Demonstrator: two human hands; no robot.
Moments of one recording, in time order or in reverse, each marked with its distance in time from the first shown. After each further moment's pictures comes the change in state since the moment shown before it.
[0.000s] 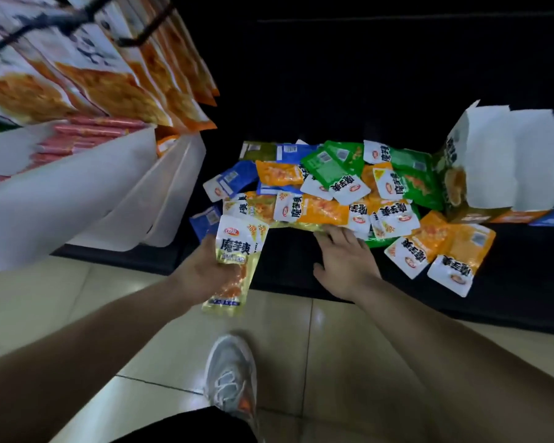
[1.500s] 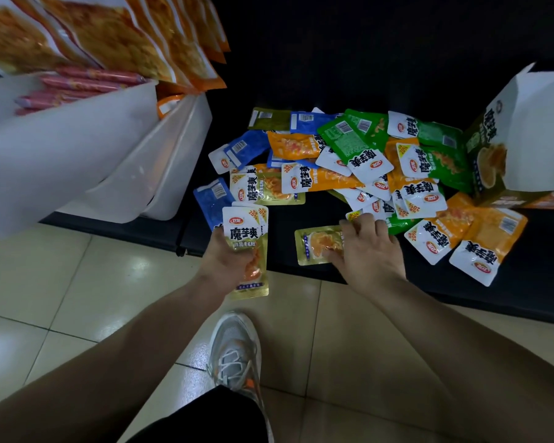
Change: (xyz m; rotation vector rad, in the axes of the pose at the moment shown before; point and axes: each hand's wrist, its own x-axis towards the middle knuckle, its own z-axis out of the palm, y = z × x) left_hand 0.024 -0.038 0.040 -0.193 0.244 -0.182; right_hand -0.009 0.001 0.021 -0.162 0.115 0.127
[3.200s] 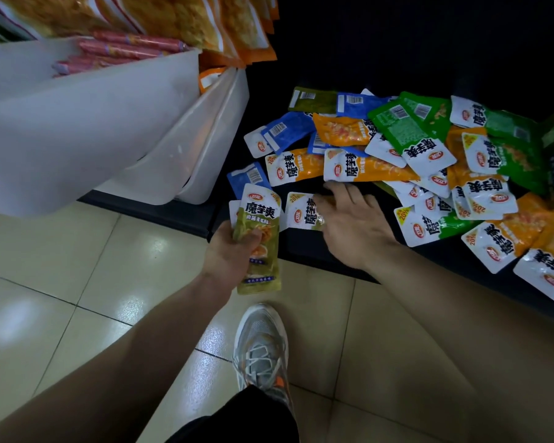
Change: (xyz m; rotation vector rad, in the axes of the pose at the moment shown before) left_hand 0.015 -0.029 -0.040 -0.180 0.079 -0.054; right_hand 0.055 -0.074 -0.001 -0.046 0.009 -0.361
